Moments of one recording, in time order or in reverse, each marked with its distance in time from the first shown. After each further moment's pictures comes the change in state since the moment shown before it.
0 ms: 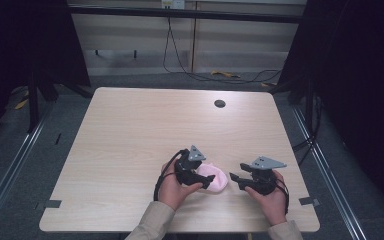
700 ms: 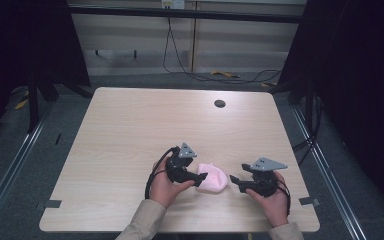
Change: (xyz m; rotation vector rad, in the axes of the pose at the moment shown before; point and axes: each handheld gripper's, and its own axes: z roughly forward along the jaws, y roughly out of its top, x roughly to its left) left arm 0.014 -0.007 -0.011 0.001 -0.003 -0.015; right arm 0.000 -0.002 -0.003 -0.001 0.012 -0.027
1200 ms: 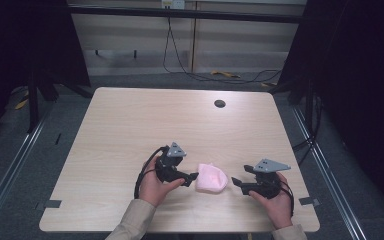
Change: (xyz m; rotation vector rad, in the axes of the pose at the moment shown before) left arm 0.019 -0.012 -0.019 0.005 -0.001 -0.007; right arm -0.004 -0.004 -0.007 0.005 0.024 -0.001
